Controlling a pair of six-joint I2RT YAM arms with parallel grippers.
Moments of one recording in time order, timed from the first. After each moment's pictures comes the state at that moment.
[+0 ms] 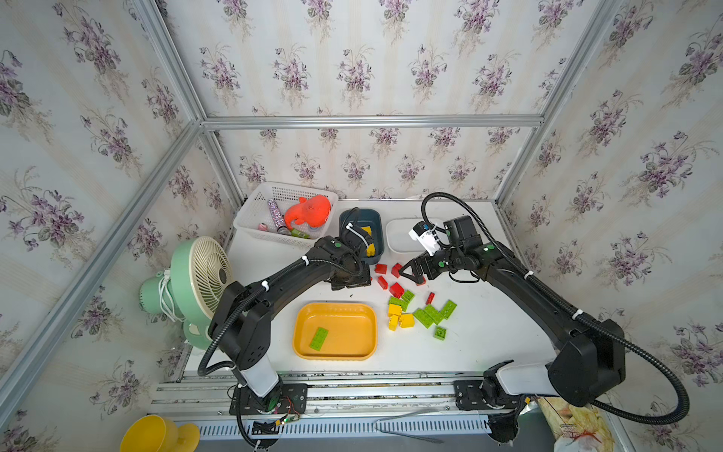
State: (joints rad) left arm -0.66 1.72 1.39 -0.96 -0.02 -0.77; right arm 0.37 1.38 1.16 -0.70 -0.56 -0.05
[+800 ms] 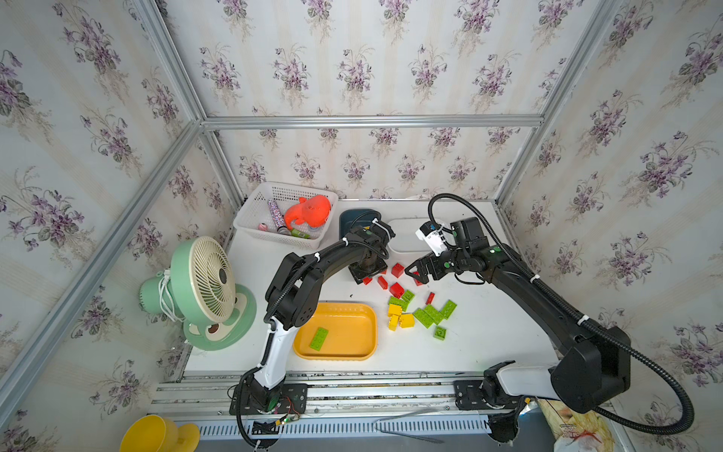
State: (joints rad) left arm -0.67 2.17 1.77 -1.00 -0.08 -1.16; right arm 0.33 1.34 1.13 -0.71 -0.53 -0.07
